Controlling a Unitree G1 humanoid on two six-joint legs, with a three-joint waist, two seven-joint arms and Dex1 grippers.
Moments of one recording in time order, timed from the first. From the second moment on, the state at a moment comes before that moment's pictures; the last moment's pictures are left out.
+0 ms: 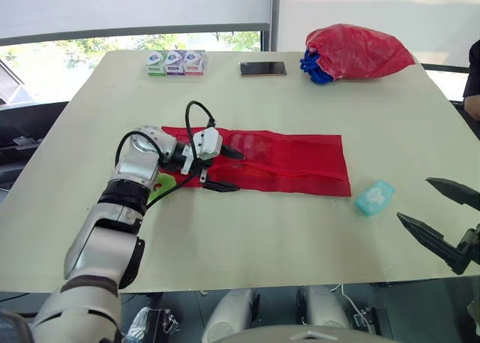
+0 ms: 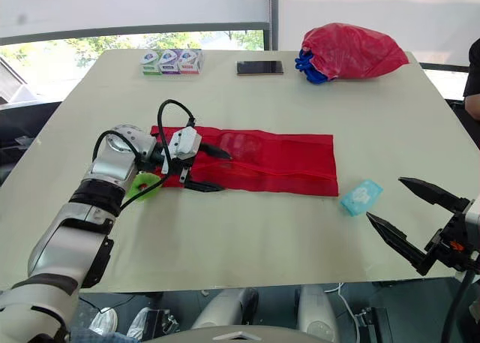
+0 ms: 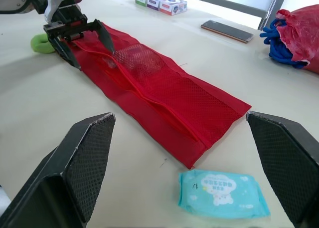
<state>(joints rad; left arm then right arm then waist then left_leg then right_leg) -0.79 0.64 -0.27 0.57 -0.22 -0.07 -1.57 0.54 -0.66 -0.79 -0.81 0.85 0.45 0.84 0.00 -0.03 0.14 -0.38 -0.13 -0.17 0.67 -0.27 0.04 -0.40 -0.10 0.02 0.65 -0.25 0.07</state>
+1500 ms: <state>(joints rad) -1.01 0.08 -0.29 1.04 0.11 -0.31 -0.96 0.64 -0.57 -0.61 -0.92 0.69 0.49 0.49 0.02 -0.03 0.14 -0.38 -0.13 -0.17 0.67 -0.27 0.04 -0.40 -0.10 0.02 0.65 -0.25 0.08</state>
